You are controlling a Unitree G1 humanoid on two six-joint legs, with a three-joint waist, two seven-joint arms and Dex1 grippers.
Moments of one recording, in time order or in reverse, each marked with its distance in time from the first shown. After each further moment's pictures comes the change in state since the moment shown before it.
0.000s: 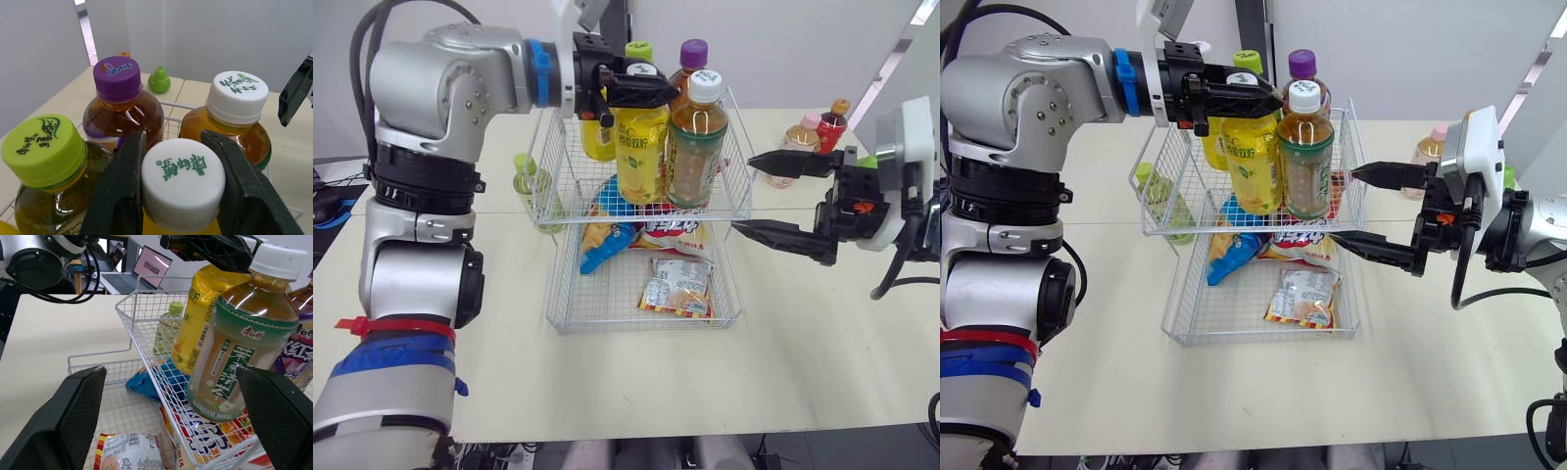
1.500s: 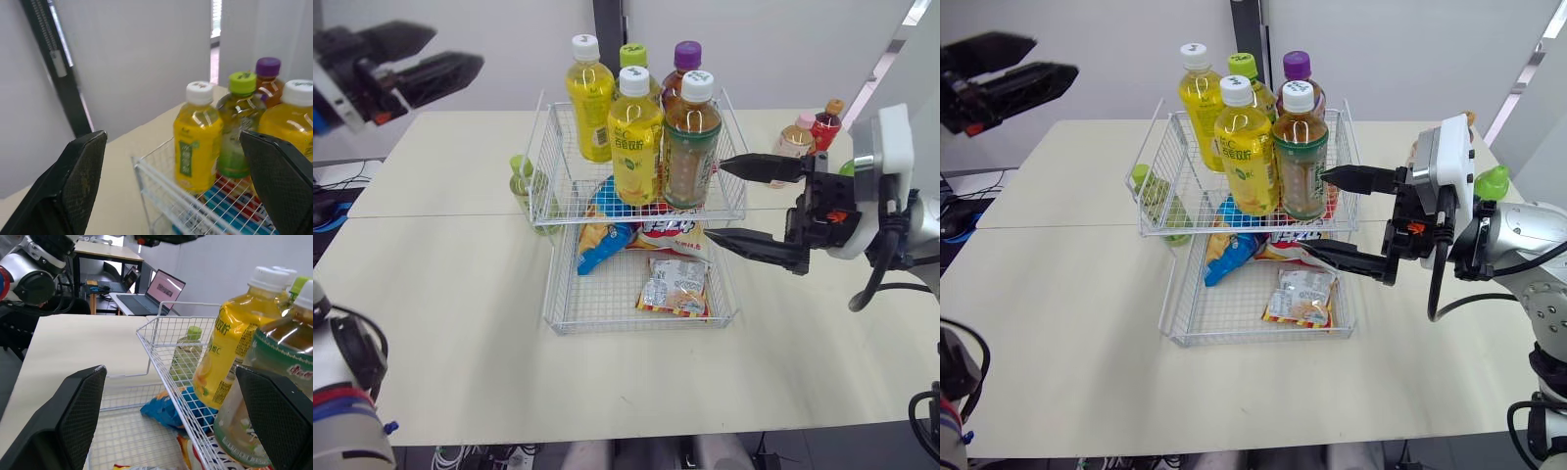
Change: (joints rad) left arm 0.556 0.417 0.594 -0.255 -0.046 -0.014 0.136; right arm -0.034 0.113 0.110 -0.068 0.028 -0.063 -0.084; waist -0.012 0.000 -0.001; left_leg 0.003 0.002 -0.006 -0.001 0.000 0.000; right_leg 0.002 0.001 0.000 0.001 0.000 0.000
